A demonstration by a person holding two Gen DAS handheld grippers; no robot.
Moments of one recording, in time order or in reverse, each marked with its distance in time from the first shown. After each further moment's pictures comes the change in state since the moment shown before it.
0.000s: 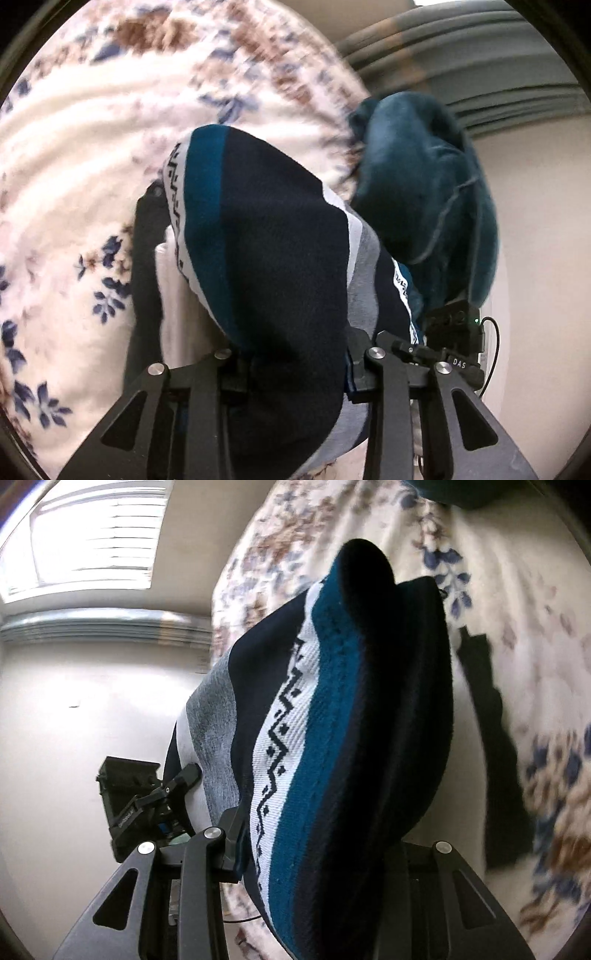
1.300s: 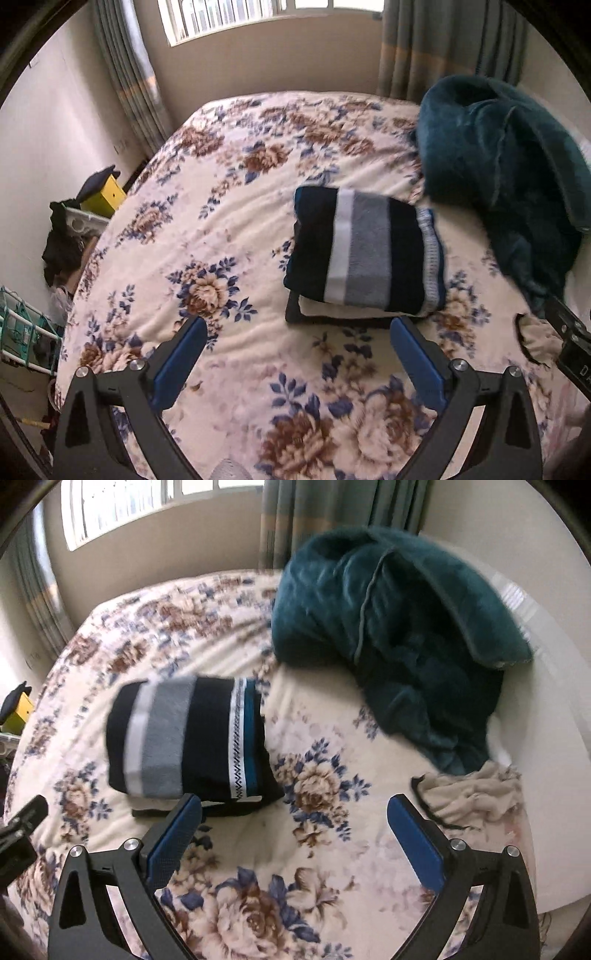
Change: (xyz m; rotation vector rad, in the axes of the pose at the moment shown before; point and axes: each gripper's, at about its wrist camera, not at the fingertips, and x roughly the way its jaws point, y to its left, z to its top) left arm -0.167 -0.216 -0.237 0.320 -0.336 0.833; right arm -0.226 0.192 -0.255 -0.324 -0.485 -1.024
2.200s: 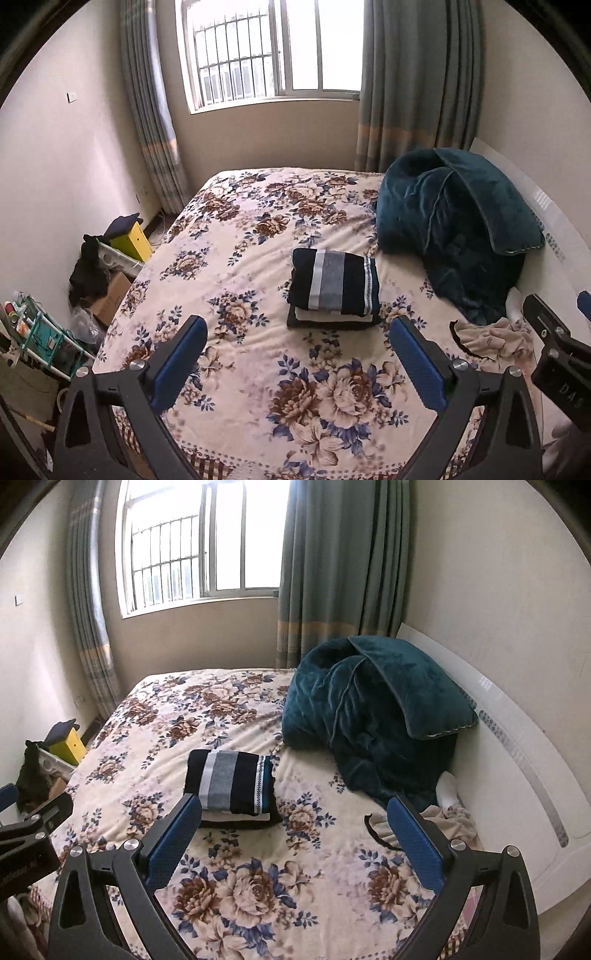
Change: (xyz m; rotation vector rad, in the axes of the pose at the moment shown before) left arm -0.291 0.010 -0.063 -0.008 -0.235 -0.022; right arm -0.402 -0.069 -0.074 -0.021 -0.313 0.073
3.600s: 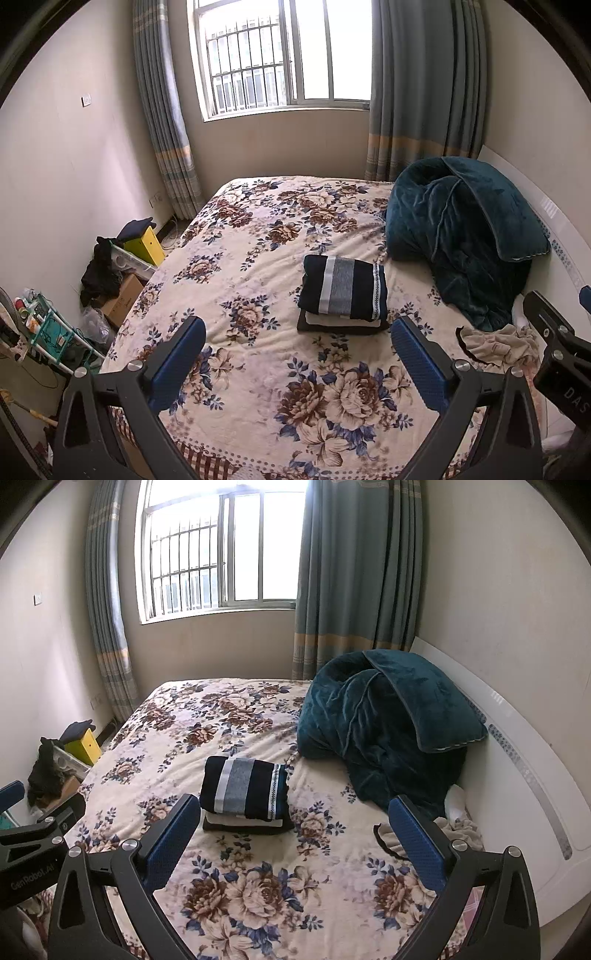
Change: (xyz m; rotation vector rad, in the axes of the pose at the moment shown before) left arm -0.017 0.004 -0.004 -0.011 -0.027 0.044; right arm -0.012 -0.007 0.007 -0.037 -0.033 0.067
